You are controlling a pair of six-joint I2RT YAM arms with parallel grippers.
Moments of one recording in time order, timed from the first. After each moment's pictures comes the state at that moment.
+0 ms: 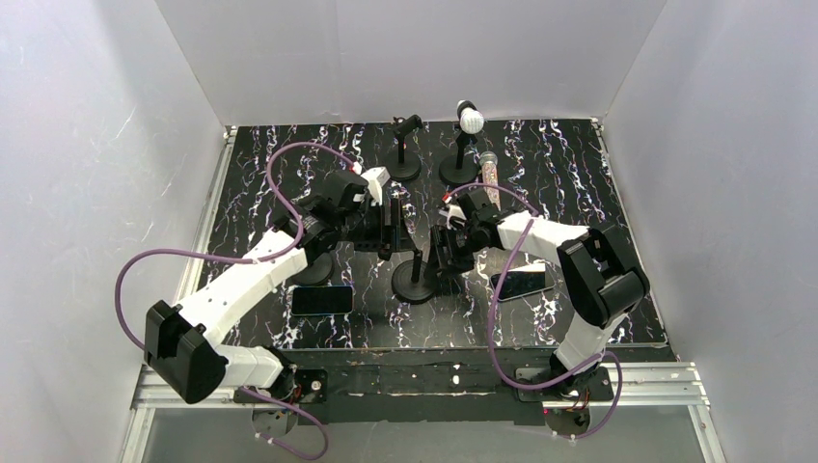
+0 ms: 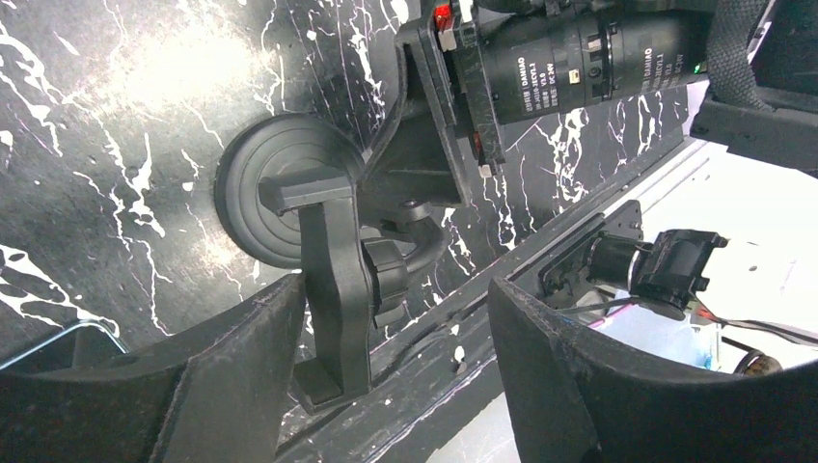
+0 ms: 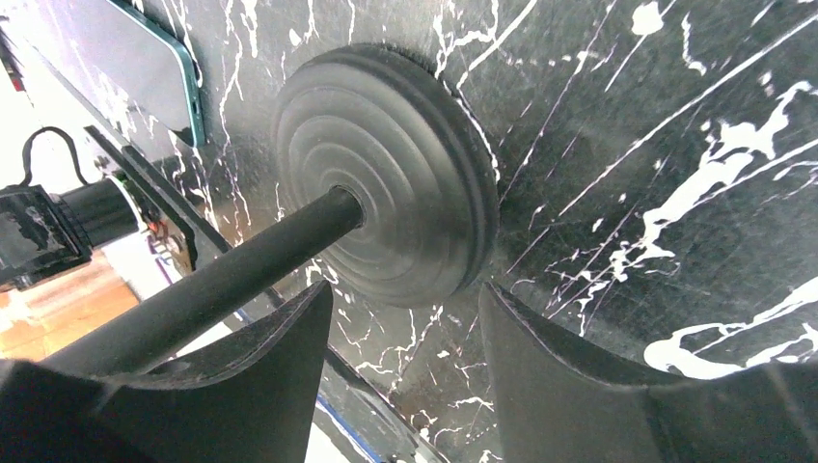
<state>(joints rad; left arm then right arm) -0.64 1.29 1.14 -0.62 0.27 -0.54 0.57 1.73 1.02 -0.37 -0.59 0.43</state>
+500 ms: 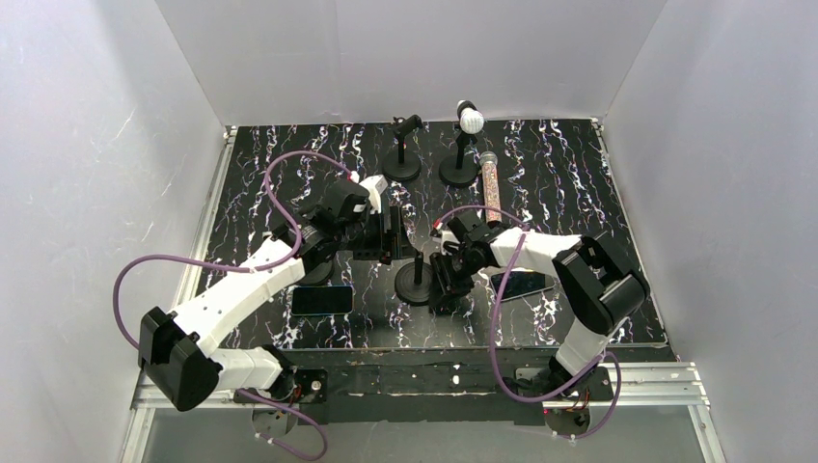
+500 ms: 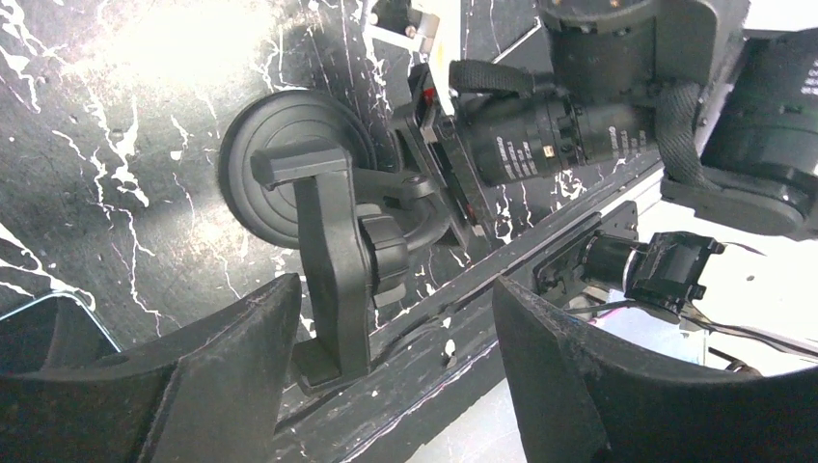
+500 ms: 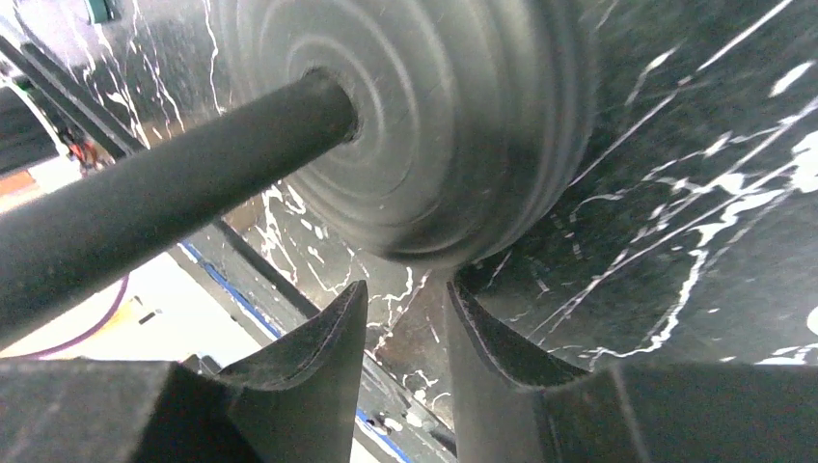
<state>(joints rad) -0.69 1.25 1.09 -0.62 0.22 -0.62 0.67 1.71 0.91 -0.40 -0.57 0.41</state>
